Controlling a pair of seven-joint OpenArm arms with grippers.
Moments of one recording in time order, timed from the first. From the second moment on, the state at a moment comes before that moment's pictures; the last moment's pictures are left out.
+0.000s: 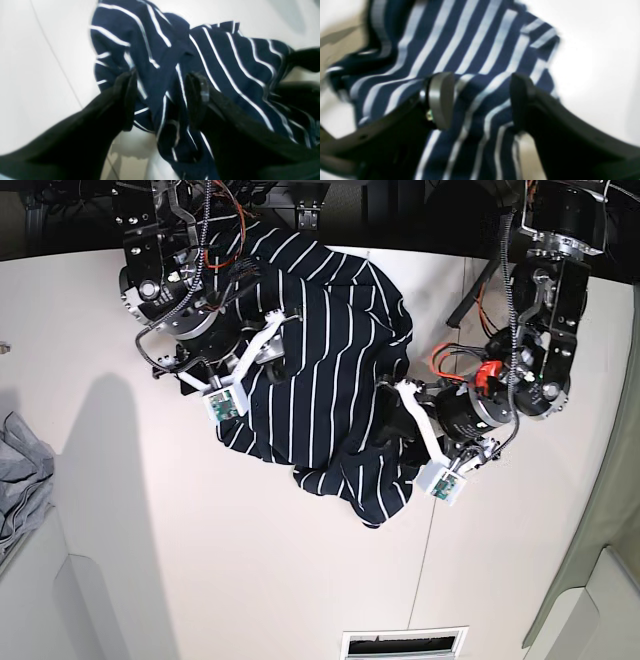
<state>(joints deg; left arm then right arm) -0.1 -15.2 7.7 97.7 -22.3 -19.2 43.3 -13.1 0.3 -10.4 102.8 2.1 12.8 -43.4</state>
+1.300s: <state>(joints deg) -1.9 -27.2 1.4 94.6 -43.9 -37.2 39.8 -4.6 9.1 -2.8 86.8 1.9 14.1 -36.0</state>
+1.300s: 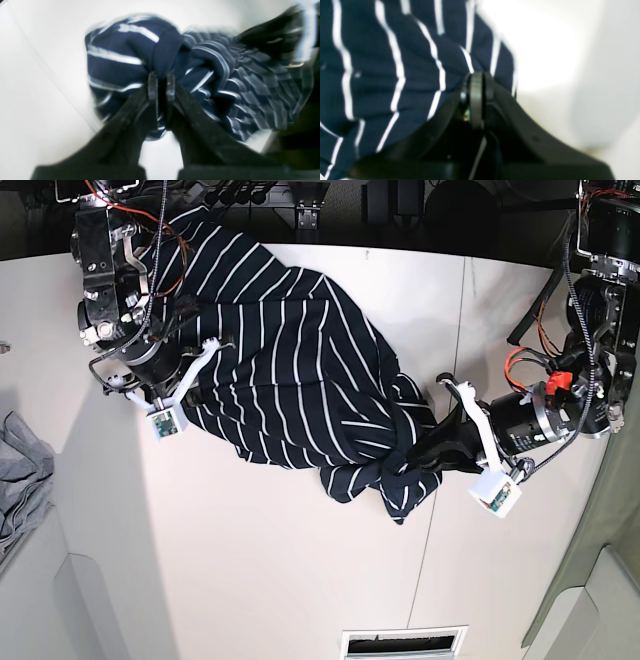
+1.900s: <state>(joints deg) 1.9 -27.9 -0.6 94.1 -46.2 -38.0 47.0 -0.4 9.6 0.8 90.2 6.2 9.9 -43.9</state>
